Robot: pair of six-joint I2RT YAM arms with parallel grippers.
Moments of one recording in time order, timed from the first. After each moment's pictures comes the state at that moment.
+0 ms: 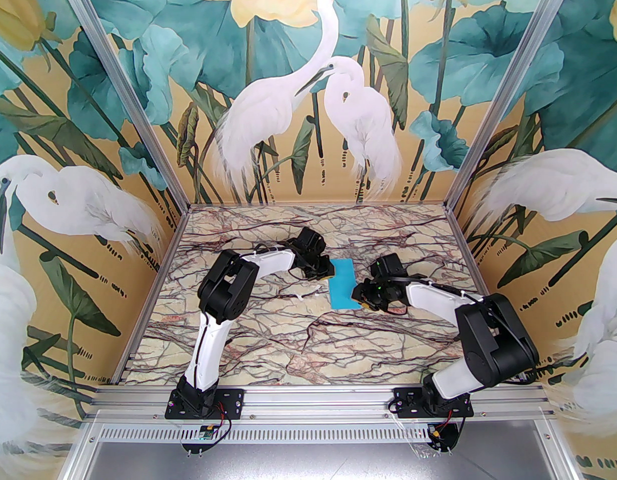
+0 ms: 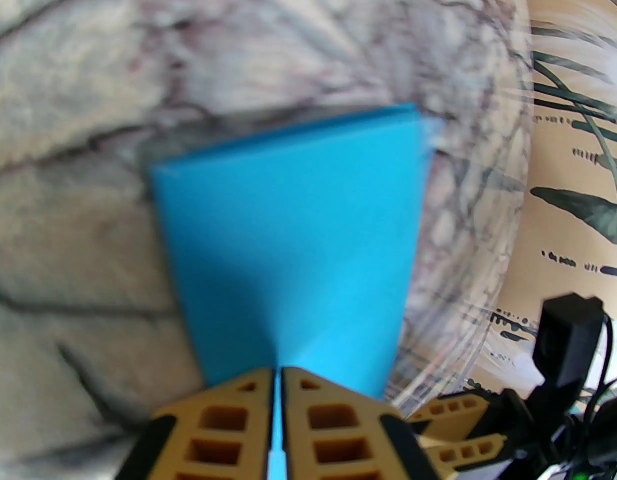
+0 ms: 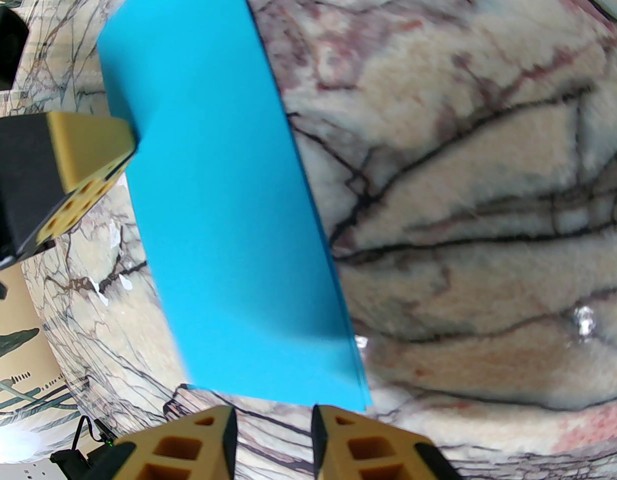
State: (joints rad) left arm -0.58 2.25 1.57 -0.35 0.51 -0.73; right arm 0.32 1.54 0.74 -0.30 -0.46 0.74
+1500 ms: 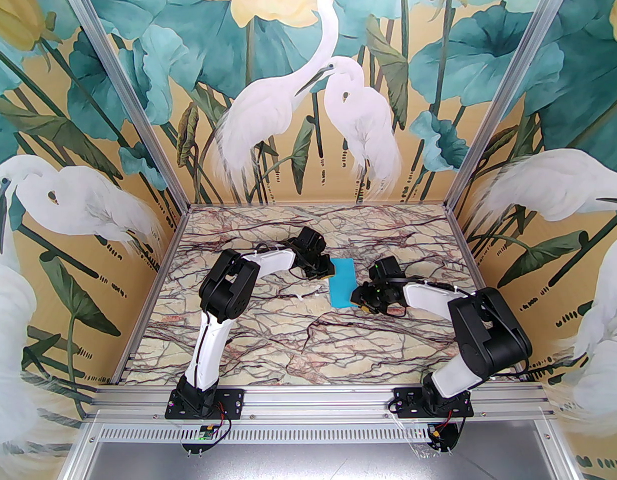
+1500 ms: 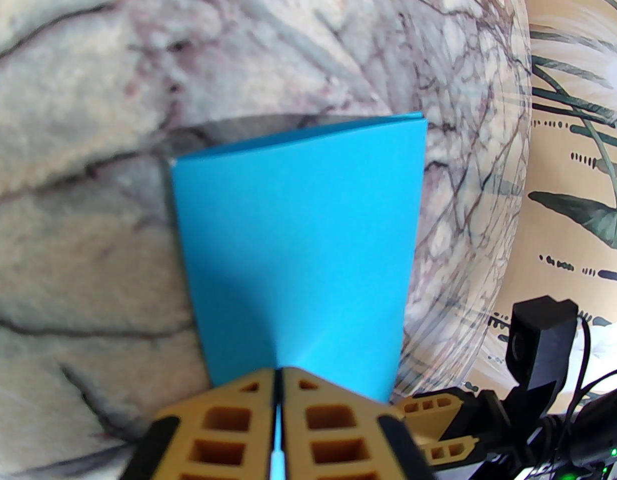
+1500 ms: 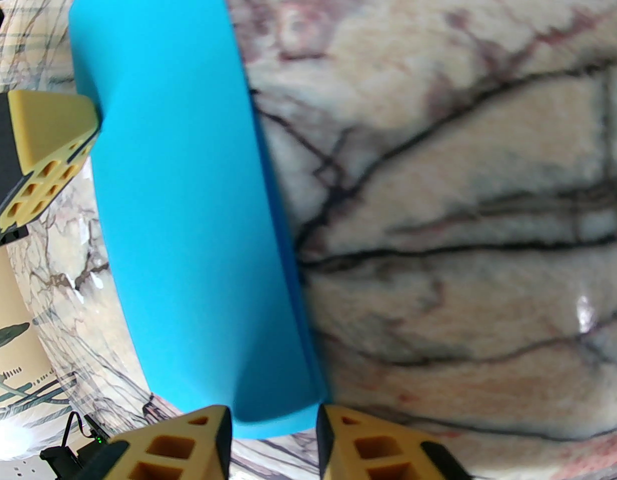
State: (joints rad) left arm -0.58 2.25 1.57 -0.34 0.51 -0.73; right arm 0.33 1.60 0.72 -0.25 -0.50 0.72
